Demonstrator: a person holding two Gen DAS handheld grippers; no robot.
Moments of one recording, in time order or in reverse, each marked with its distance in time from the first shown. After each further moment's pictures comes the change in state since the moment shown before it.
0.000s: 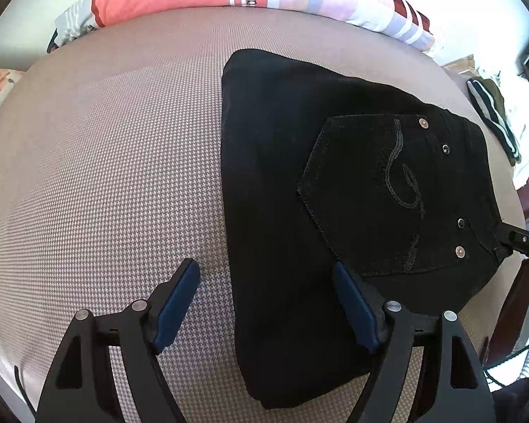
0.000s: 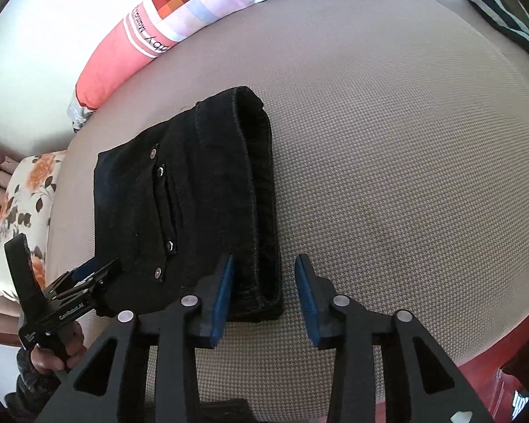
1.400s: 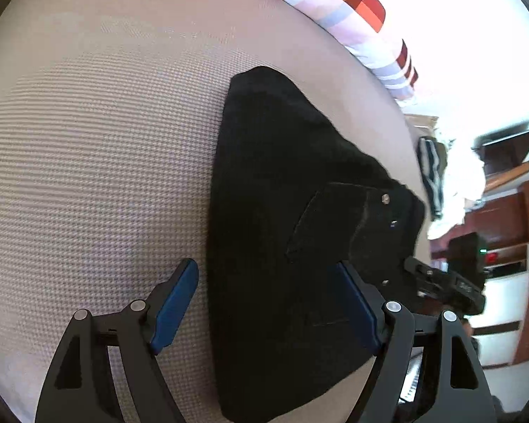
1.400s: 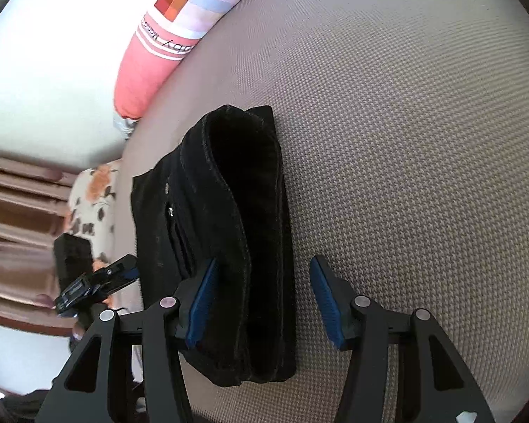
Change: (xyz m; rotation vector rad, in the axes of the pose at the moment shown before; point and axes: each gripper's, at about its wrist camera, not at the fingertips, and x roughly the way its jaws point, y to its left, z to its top) left arm 0.020 0.059 0.045 -0.277 0.130 -0.459; right arm 0.051 -0.041 0.050 0.067 0.124 0.393
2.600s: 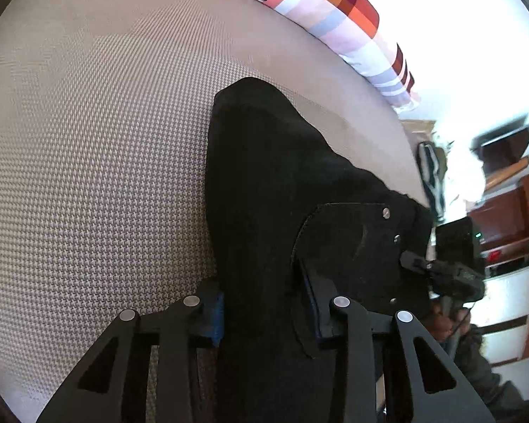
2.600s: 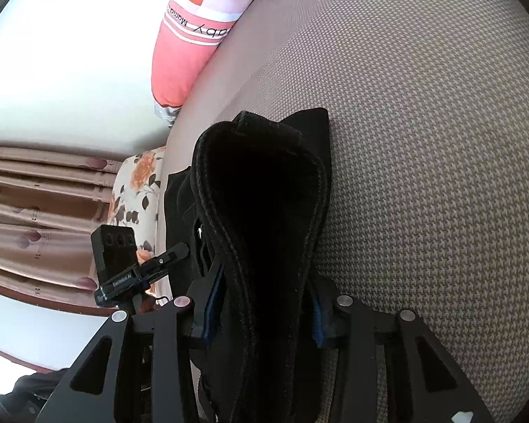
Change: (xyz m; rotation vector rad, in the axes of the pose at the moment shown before) left arm 0.011 -0.003 0.007 0.073 -0.074 0.052; right arm 0.032 0.002 0.021 -0.014 0.072 0.198
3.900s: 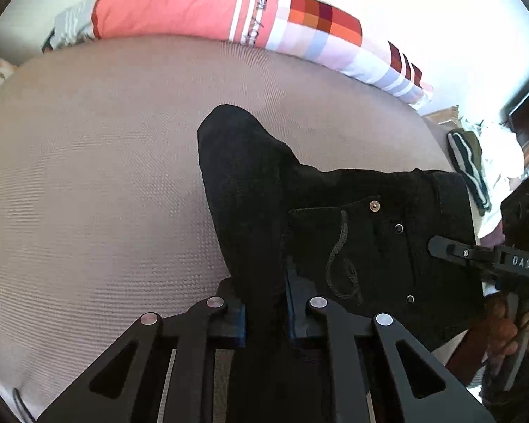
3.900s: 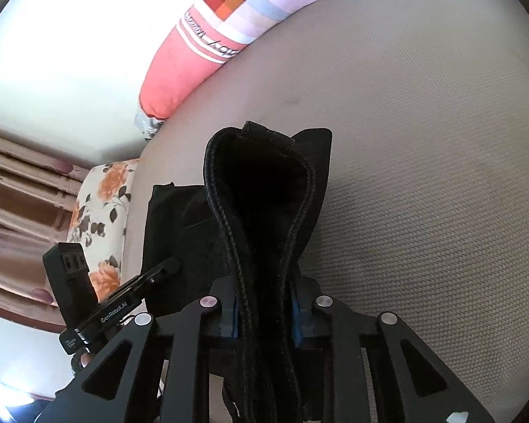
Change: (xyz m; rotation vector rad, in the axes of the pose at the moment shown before) left arm -0.019 -0.055 -0.005 0.162 -0.153 0.257; right arm 0.003 0.086 -0.004 -0.073 -0.123 -0.218
